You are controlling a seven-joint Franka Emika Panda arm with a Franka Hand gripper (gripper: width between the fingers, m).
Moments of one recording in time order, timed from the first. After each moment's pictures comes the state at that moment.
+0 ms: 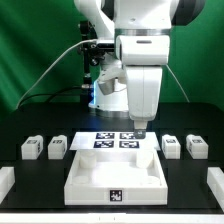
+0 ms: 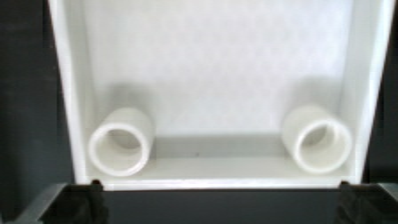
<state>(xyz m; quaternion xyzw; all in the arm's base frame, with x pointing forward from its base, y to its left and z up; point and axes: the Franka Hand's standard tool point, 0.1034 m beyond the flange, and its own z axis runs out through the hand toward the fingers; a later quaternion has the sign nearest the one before) 0.507 0.022 0.098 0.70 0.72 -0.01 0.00</state>
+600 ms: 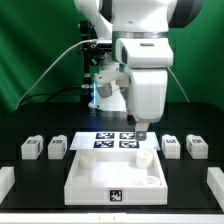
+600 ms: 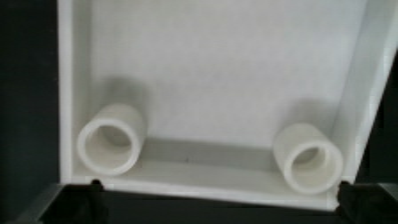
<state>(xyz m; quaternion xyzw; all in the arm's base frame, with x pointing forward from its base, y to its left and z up) 0.485 0.007 0.082 0.67 0.74 0.00 0.01</state>
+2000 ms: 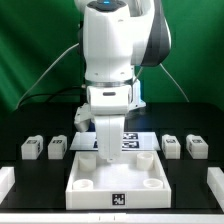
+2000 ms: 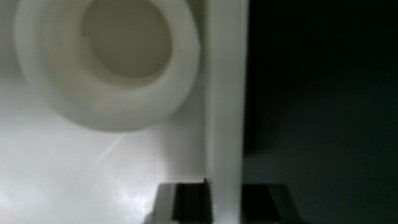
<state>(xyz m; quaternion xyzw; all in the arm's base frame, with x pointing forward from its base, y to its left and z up) 0.434 -0.025 0.012 0.70 0.71 -0.01 -0.02</state>
